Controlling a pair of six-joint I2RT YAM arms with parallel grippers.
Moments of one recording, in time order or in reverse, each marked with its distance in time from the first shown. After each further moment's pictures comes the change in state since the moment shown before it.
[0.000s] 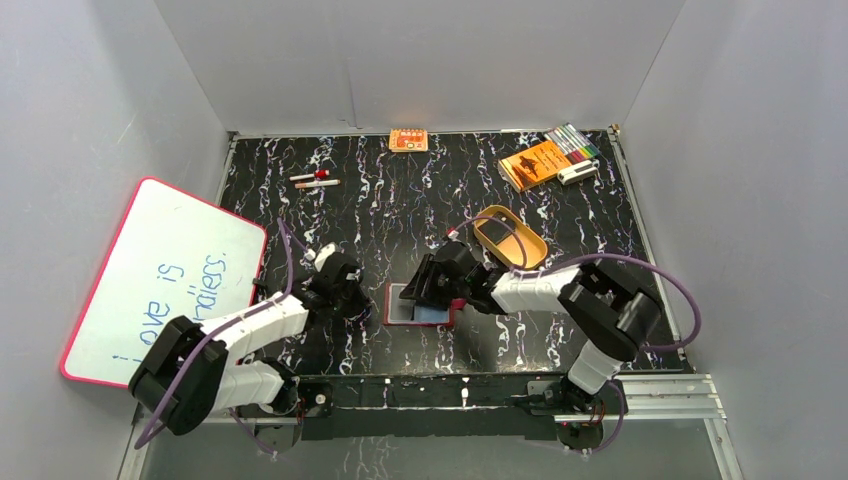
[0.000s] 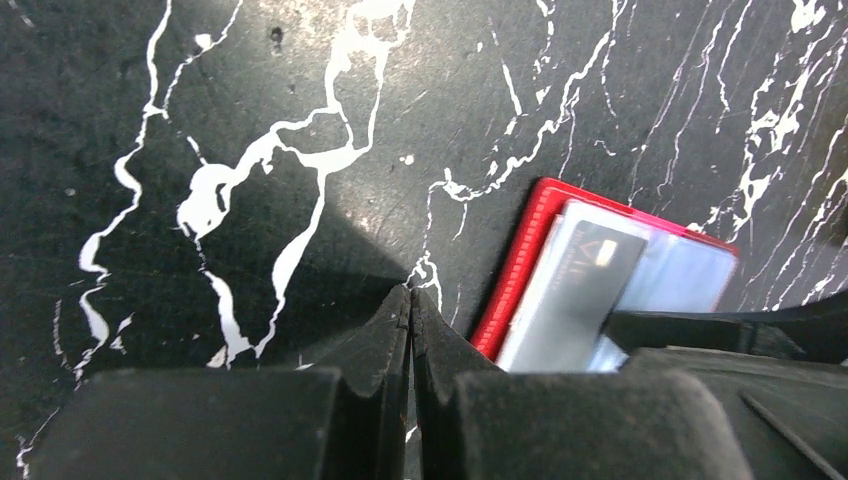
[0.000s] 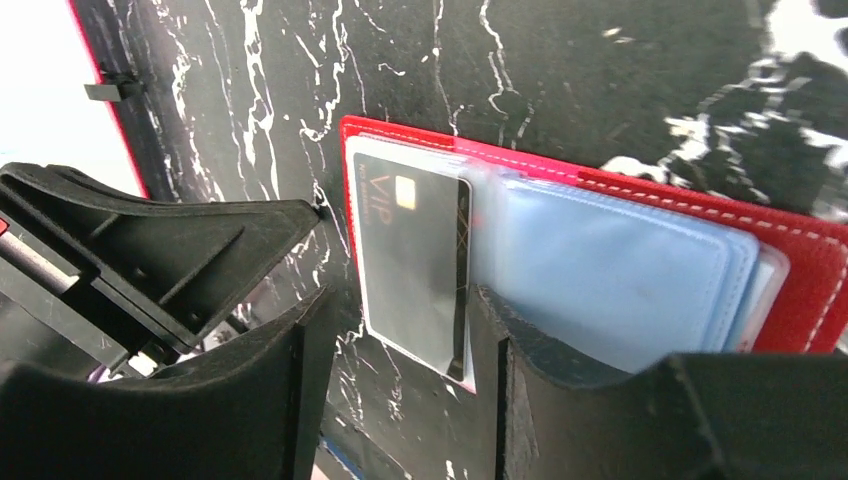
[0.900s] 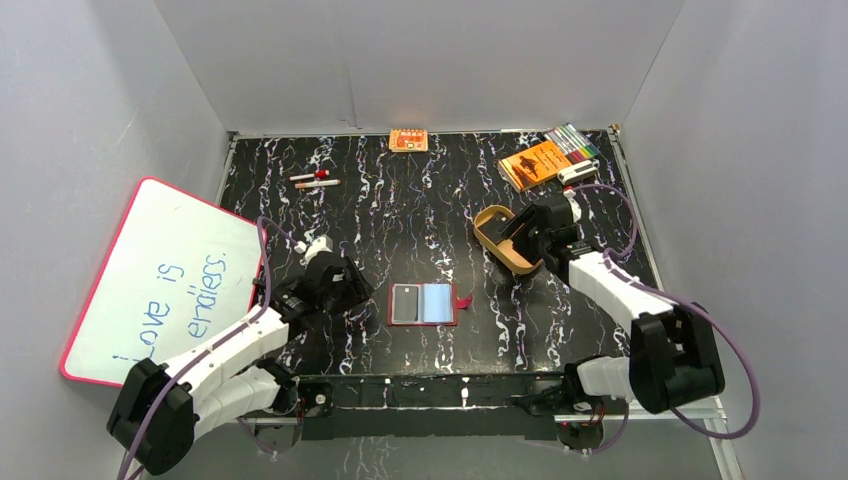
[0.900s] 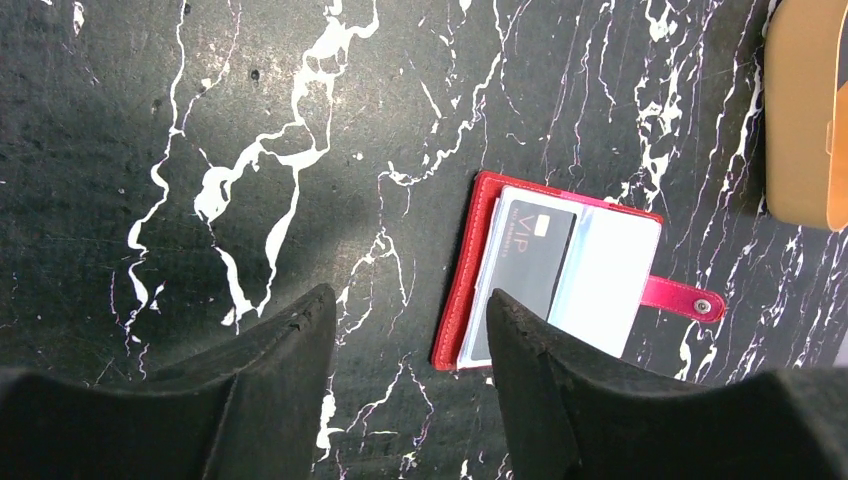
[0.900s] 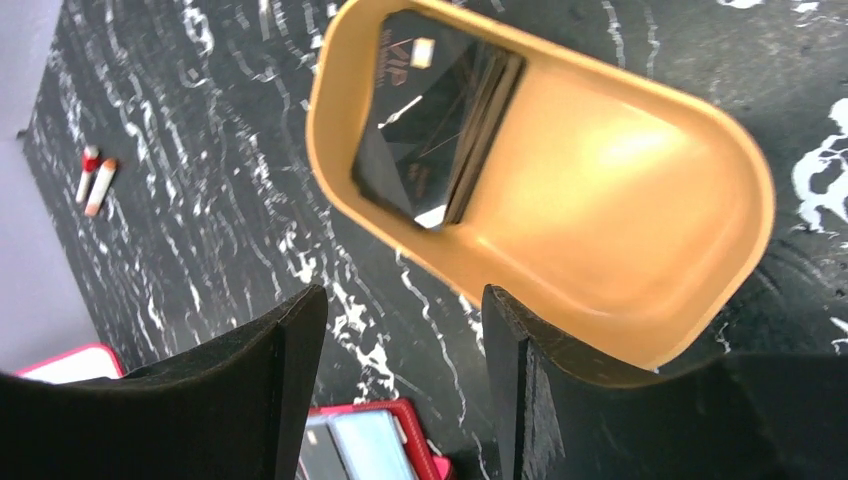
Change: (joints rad) left arm 0.000 -0.229 0.024 -0.128 -0.032 0.077; right arm -0.584 -0.417 -0.003 -0.406 0.178 -0.209
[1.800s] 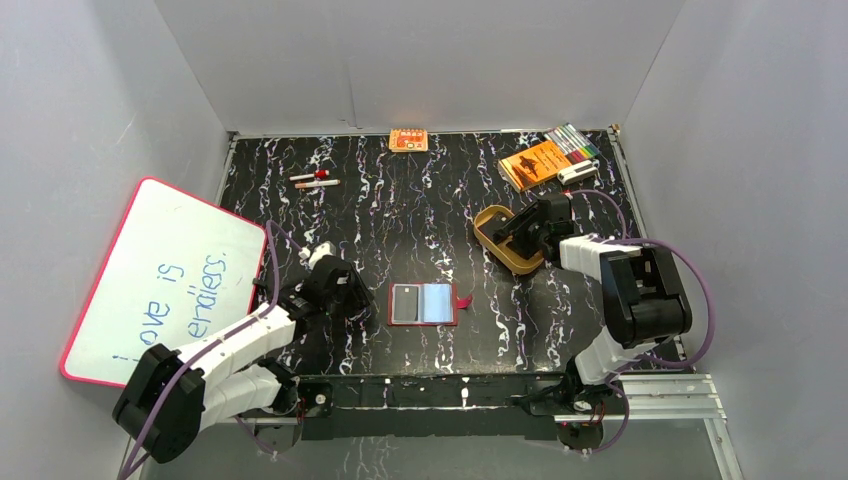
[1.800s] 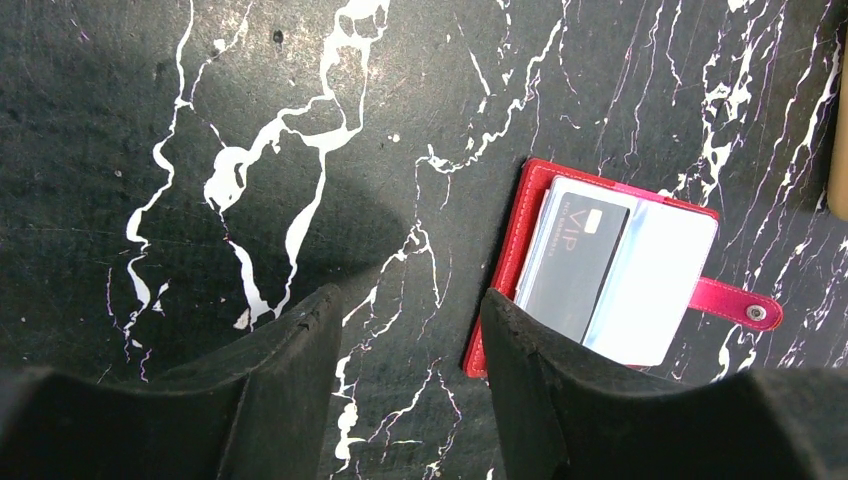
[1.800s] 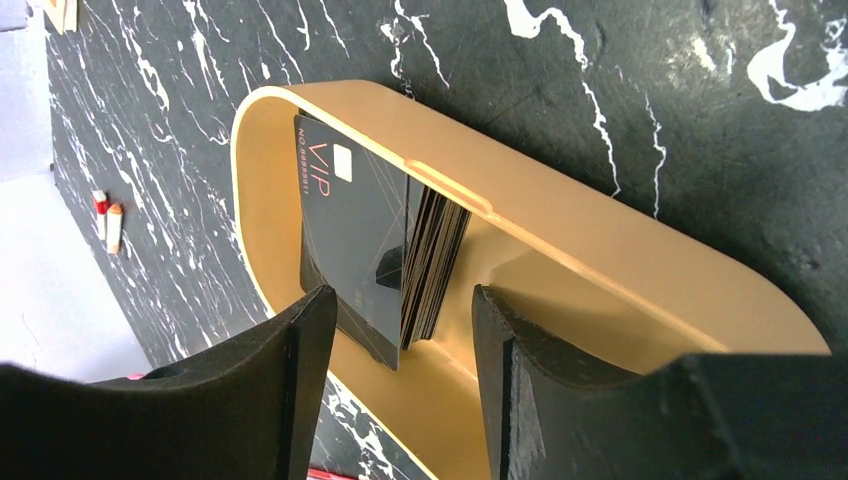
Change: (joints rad) left arm 0.000 0.065 -0.045 0.056 0.022 -0.009; right arm -0.137 0.354 0.016 0.271 -0.182 0.063
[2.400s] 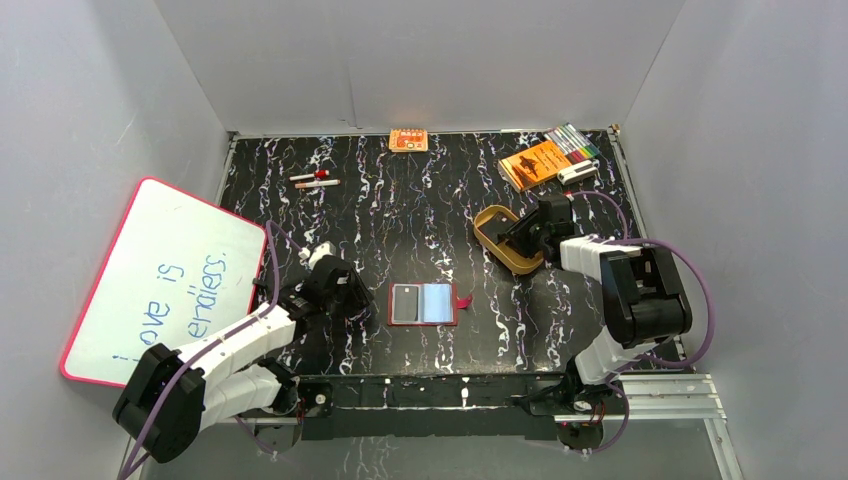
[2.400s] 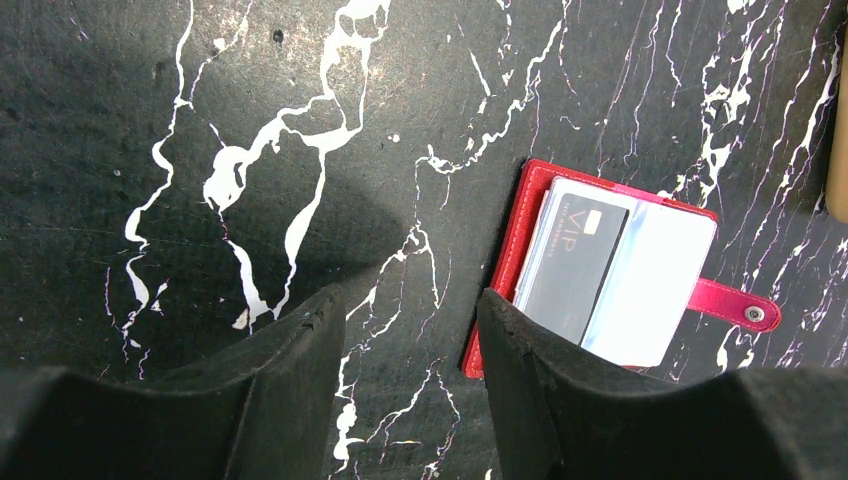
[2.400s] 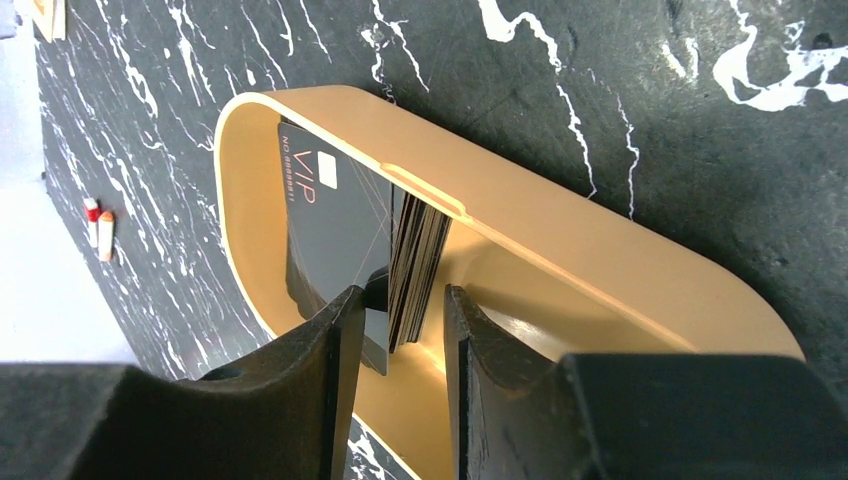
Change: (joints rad) left arm 0.000 0.003 0.000 0.001 0.000 -0.008; right arm -0.005 0.006 -0.005 0.005 0.010 -0.001
